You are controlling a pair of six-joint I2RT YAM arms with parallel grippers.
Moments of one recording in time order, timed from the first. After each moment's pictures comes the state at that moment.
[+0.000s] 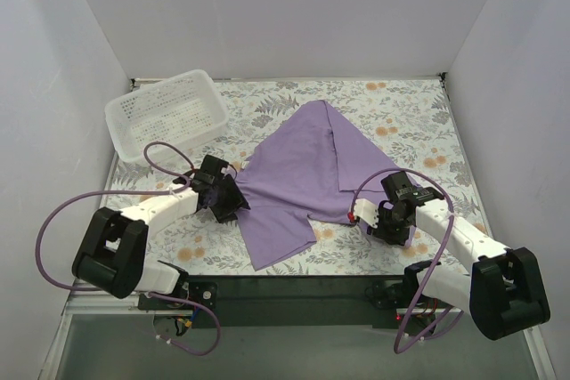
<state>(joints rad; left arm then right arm) -0.41 1.36 0.64 -0.39 0.10 -0.97 0.34 1.10 0.54 -0.86 -0.18 -0.99</state>
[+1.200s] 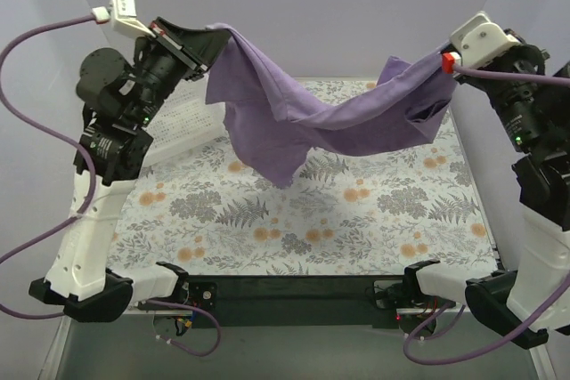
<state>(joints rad) -0.41 1.24 1.78 -0.35 0.12 -0.82 0.33 1.21 2.20 -0.87 0.06 -0.96</state>
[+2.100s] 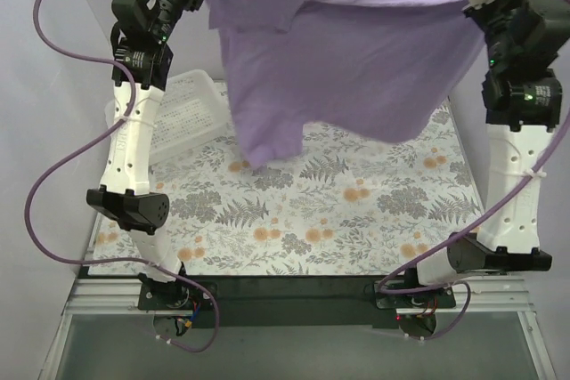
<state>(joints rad) -0.19 1.81 2.34 -0.29 0.16 -1.02 0.04 1.47 2.15 -0.58 0.13 -0.88</state>
